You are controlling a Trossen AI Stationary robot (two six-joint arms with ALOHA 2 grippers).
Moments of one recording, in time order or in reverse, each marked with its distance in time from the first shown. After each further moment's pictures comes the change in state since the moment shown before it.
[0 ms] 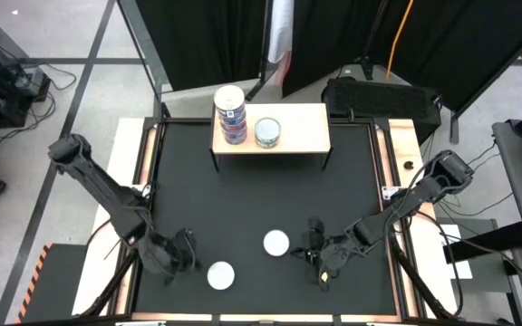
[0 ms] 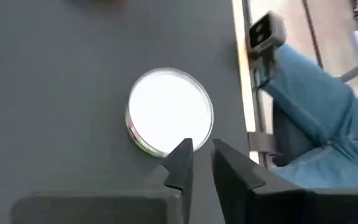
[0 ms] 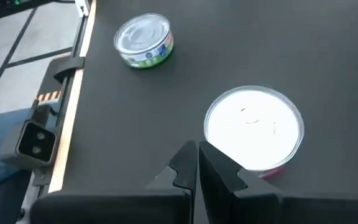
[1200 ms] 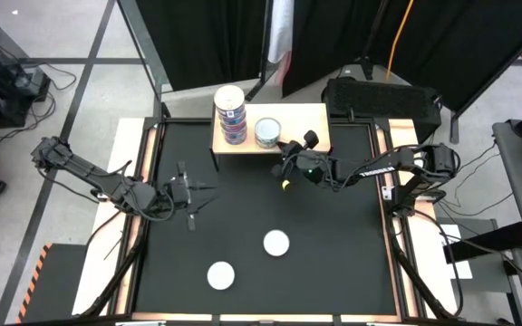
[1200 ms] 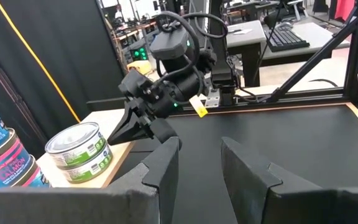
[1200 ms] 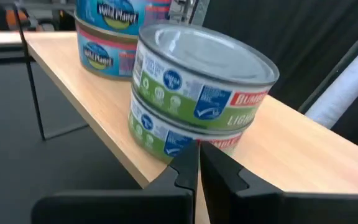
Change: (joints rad) left arm 0.368 -0.310 0.000 0.323 -0.423 0.995; right arm -0.744 0.085 0.000 0.460 0.275 -0.661
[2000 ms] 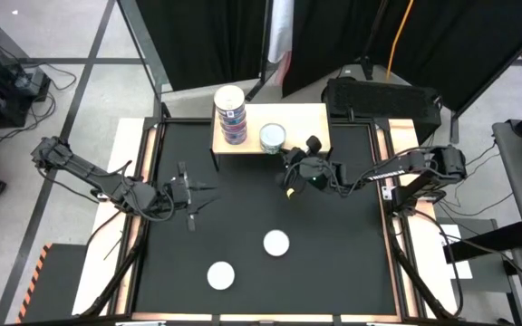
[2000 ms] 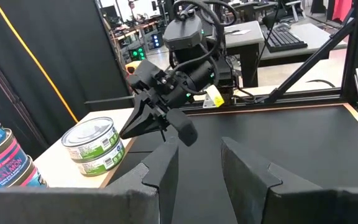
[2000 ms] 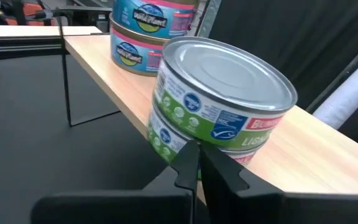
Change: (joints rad) left arm 0.000 0.001 0.000 0.002 0.007 -0.003; right arm 0.080 -0.081 -0.001 -0.137 0.030 0.032
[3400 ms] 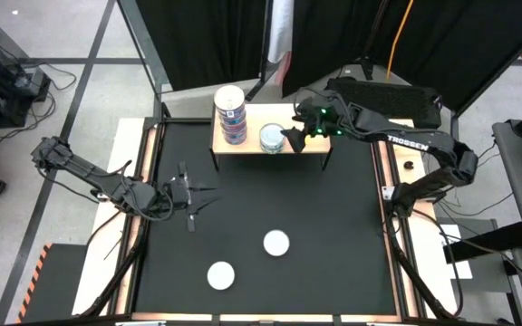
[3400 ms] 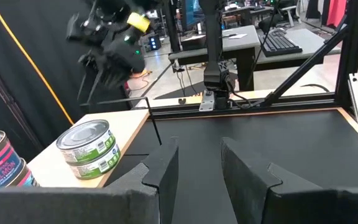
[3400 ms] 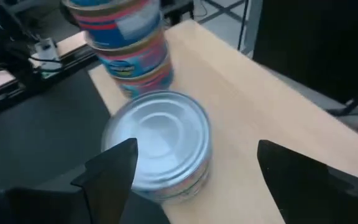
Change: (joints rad) left arm 0.000 0.002 0.000 0.015 0.015 -0.006; right arm -0.397 -0.111 0.423 -0.730 -0.730 0.164
